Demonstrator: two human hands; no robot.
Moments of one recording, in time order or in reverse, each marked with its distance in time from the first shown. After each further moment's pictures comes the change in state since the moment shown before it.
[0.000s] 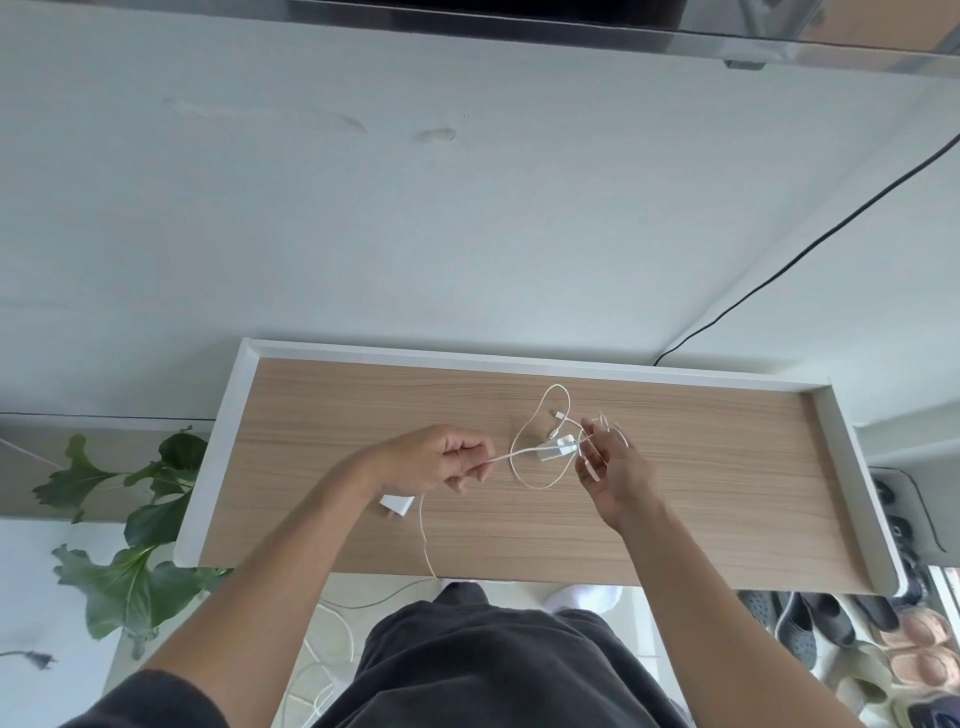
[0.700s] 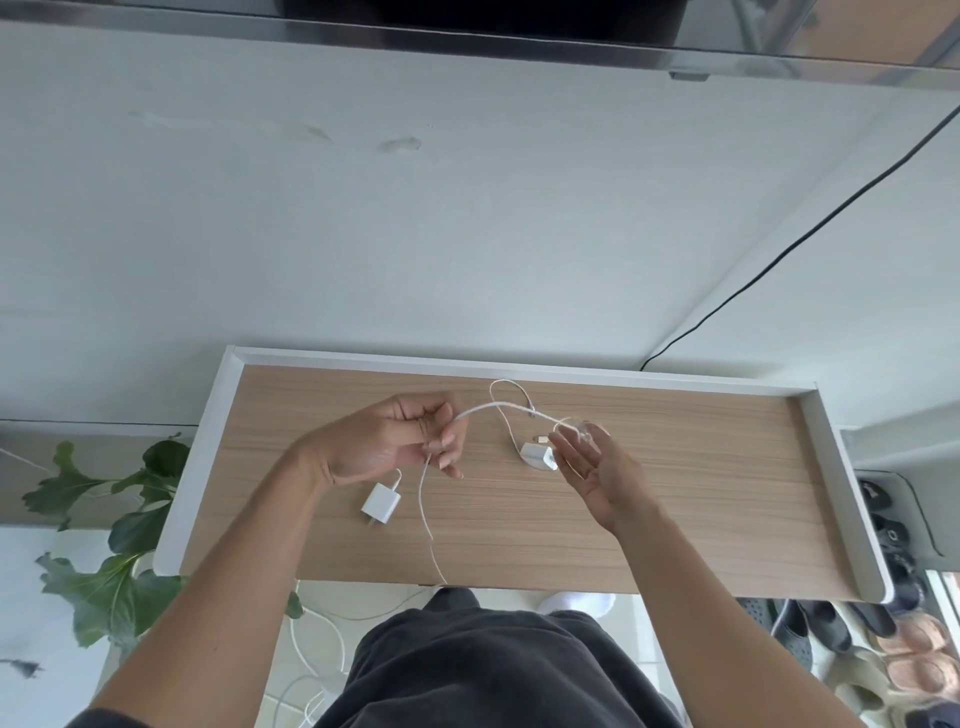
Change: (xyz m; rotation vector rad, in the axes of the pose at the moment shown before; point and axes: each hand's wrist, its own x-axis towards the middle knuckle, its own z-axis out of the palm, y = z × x) left_hand -0.013 0.036 -0.017 -0.452 -0.044 0.268; right_hand 0.010 -0.019 -0.009 0.110 -0.110 0.081
